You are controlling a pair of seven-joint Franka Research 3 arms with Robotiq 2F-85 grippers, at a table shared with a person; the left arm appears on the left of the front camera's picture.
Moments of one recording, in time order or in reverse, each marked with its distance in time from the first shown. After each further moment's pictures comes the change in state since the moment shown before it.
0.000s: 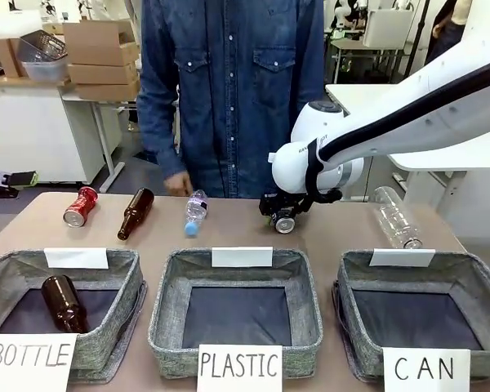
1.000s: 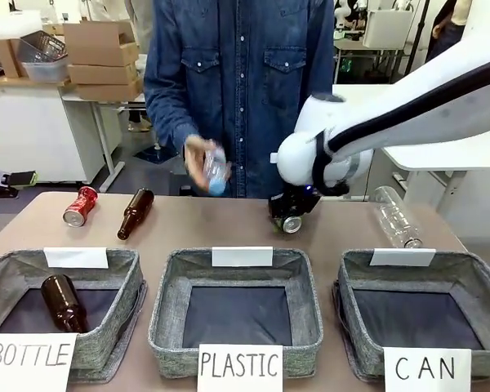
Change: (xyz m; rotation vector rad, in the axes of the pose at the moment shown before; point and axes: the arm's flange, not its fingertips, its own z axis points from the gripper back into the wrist) left arm 0.000 0.000 0.000 0.000 0.000 0.000; right arm -0.018 -0.006 0.031 -0.007 0.073 0.083
